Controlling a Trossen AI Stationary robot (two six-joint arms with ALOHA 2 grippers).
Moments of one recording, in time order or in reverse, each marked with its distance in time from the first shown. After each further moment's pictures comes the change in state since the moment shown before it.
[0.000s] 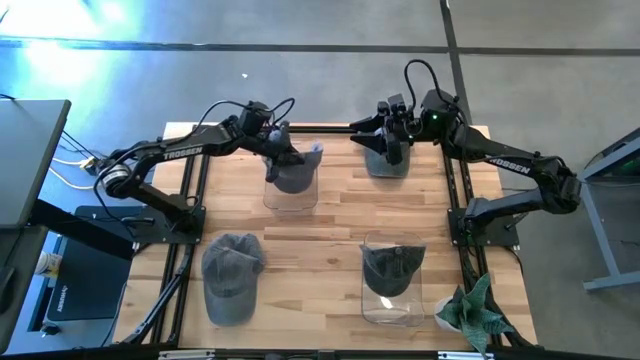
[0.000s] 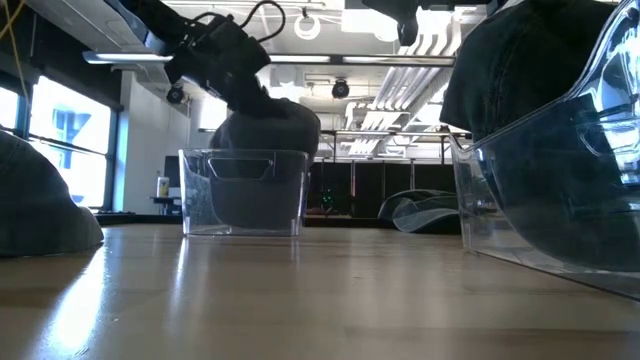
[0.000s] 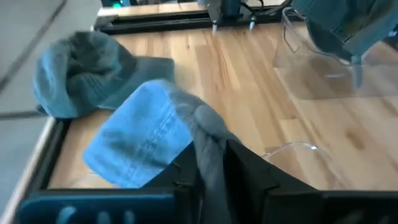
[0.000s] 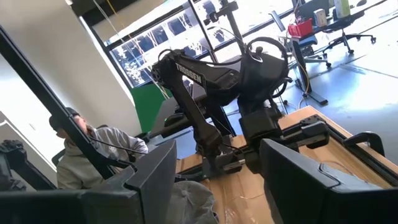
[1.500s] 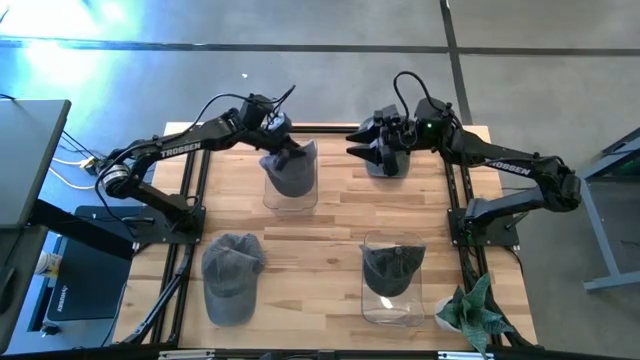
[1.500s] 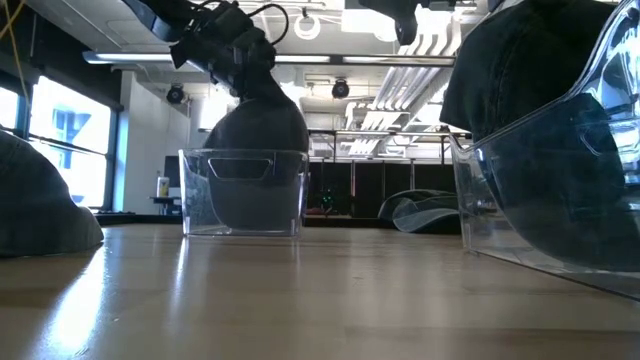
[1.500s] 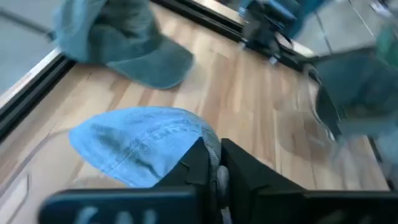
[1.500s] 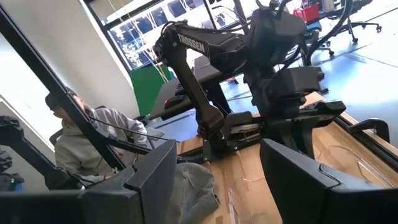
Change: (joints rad) left arm -0.008 0.000 0.117 -0.122 -0.081 -0.491; right arm 0.075 0.000 0.000 -0.071 0.051 -0.064
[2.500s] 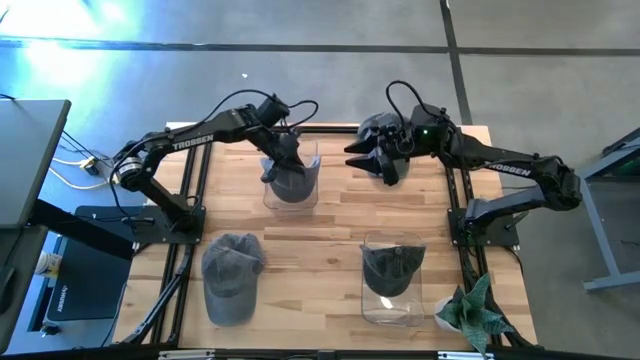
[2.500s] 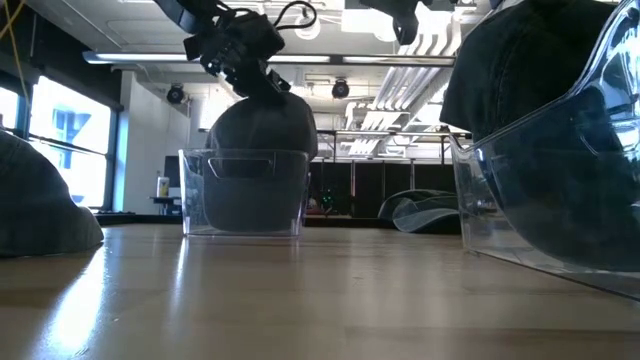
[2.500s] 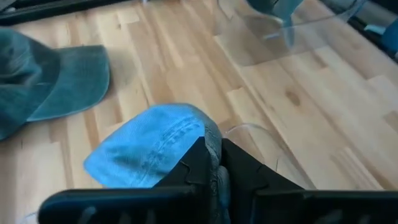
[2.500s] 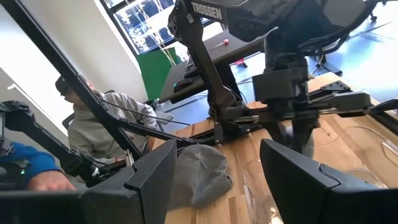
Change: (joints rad) left arm -0.046 0.128 0.198 -0.401 0.154 0.801; right arm 0.058 0.000 0.000 -0.058 0.000 0.000
